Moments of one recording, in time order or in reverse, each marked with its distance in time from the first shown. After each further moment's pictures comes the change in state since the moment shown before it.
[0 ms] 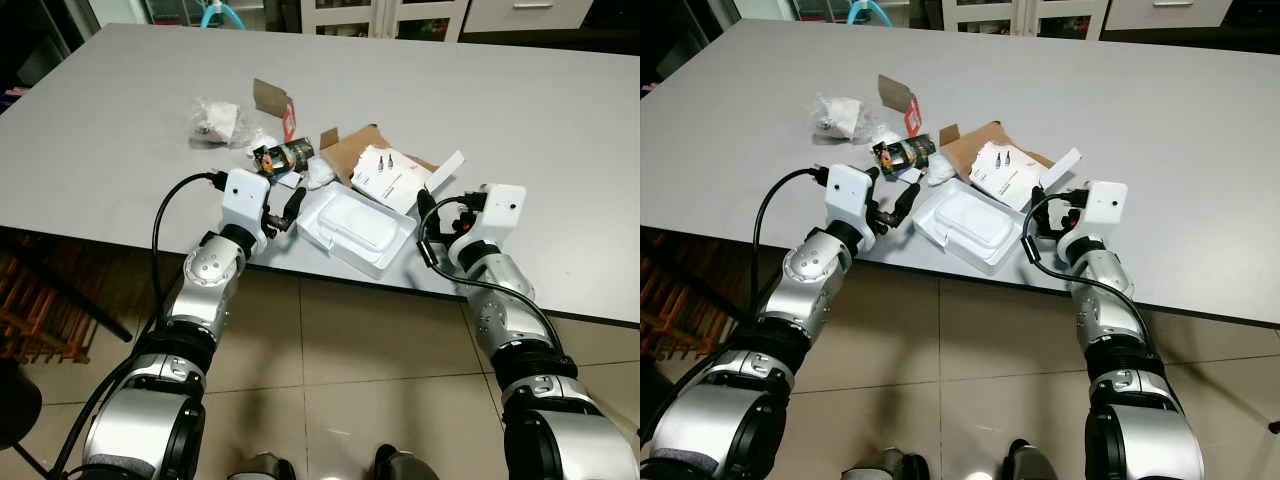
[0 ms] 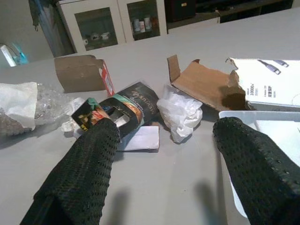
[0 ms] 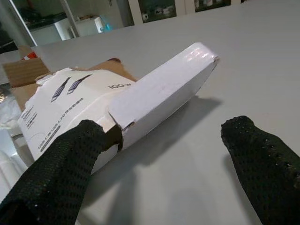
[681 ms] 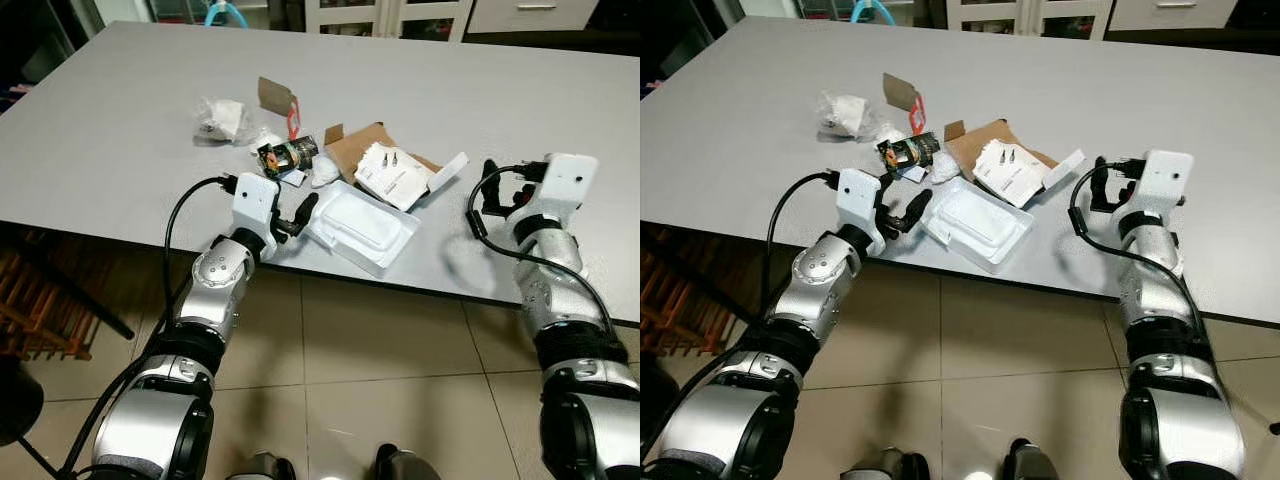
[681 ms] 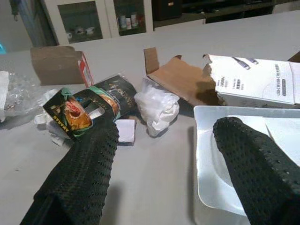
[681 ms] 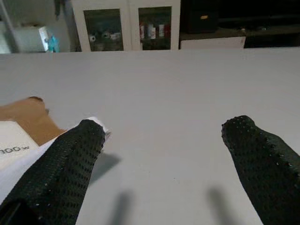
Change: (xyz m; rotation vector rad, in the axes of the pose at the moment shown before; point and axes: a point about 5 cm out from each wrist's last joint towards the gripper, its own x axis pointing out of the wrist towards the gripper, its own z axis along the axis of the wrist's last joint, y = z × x) left arm 0.002 -0.014 -0.004 -0.053 0.007 -0.056; right arm 0.001 -0.051 0.053 -0.191 -0.097 -0.229
